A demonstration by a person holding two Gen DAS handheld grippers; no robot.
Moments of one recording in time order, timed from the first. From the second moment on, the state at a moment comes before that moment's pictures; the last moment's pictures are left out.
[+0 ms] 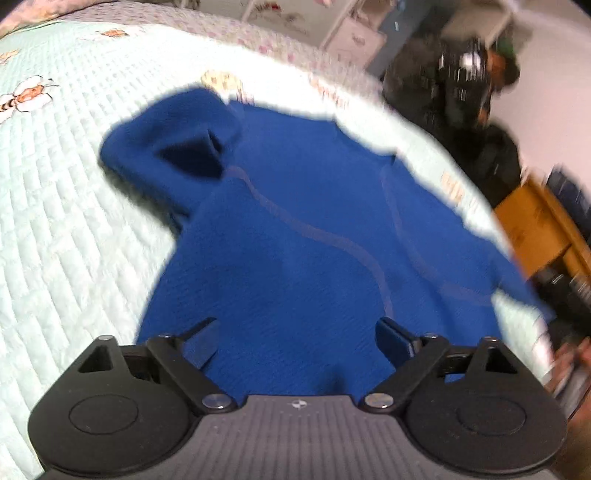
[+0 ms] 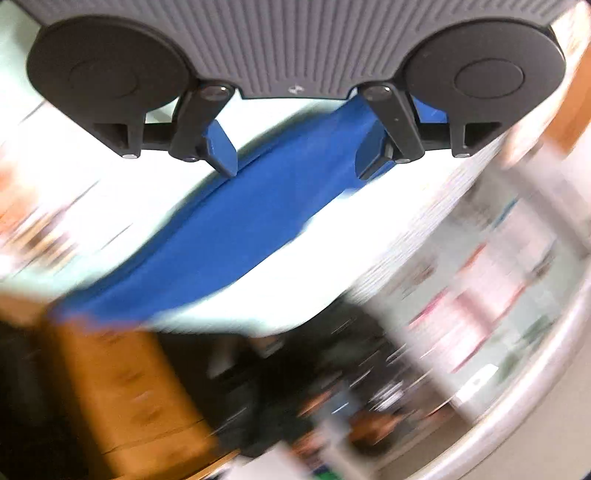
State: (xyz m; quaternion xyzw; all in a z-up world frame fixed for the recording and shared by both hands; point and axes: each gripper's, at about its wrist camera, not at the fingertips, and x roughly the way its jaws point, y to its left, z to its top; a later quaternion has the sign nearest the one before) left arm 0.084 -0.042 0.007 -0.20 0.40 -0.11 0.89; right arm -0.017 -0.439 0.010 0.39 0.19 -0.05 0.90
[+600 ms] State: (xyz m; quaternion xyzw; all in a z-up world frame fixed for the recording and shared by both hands) left arm 0.177 0.020 0.011 -0.12 0.36 0.00 0.93; right arm 0.012 -0.337 -0.049 0.34 0.20 0.02 0.92
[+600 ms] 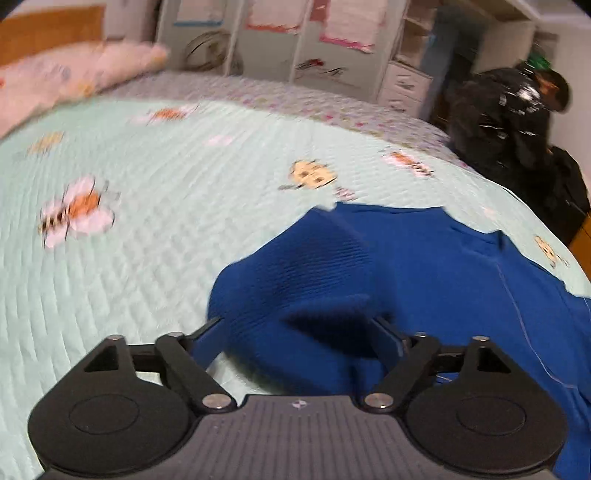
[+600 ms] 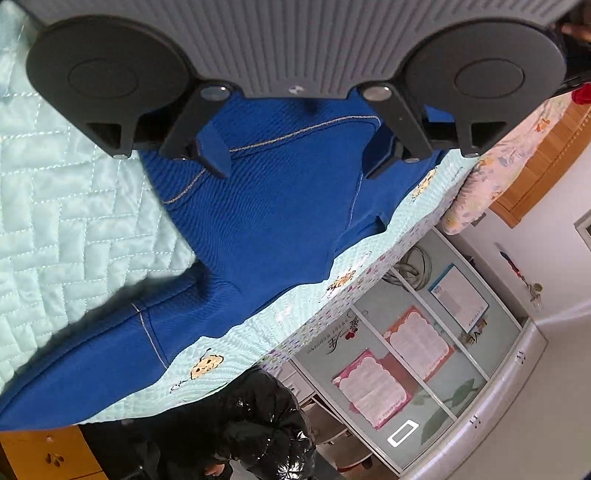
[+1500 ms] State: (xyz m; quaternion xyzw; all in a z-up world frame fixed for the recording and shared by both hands) left arm 0.209 0.023 0.010 0.01 0.40 -0.01 0.92; right arm 0.017 -0.339 -0.049 0.34 0.20 0.02 0.92
